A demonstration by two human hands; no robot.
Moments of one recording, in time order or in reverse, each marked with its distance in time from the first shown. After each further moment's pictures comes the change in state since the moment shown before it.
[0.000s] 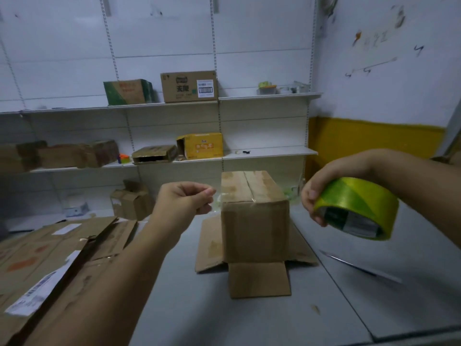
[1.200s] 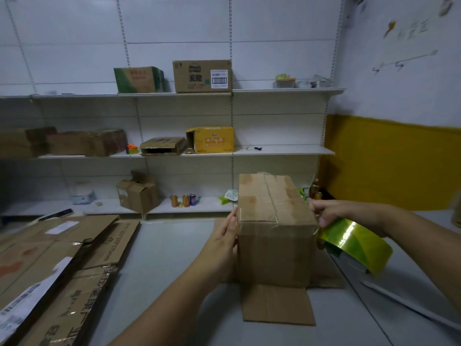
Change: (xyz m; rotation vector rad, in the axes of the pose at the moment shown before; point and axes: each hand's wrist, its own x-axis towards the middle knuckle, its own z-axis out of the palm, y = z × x) left_hand 0.028 -0.096 0.048 -0.151 -0.227 -0.253; right_hand 0.106 0.063 -0.019 0.079 0.387 -0.127
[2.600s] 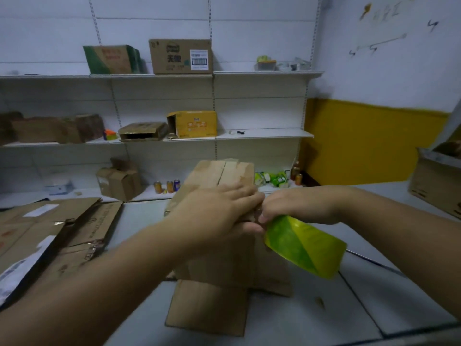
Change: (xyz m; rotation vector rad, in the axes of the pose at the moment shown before) left_hand -0.043 0.067 -0.005 1.519 -0.197 0.923; right_hand -0.057 -0.073 0.084 -0.335 -0.146 -0.125
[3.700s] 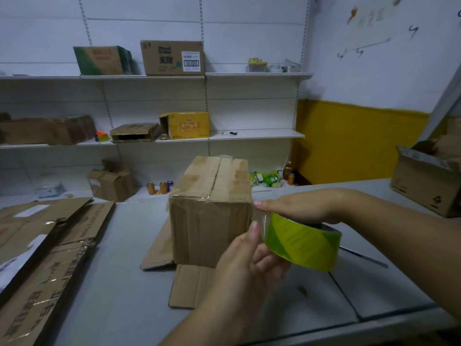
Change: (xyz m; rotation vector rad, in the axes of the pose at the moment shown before) left_hand -0.004 0.127 0.029 -2.337 0.322 -1.107; right_hand -0.012 0.029 0.001 -0.045 0.009 0.295
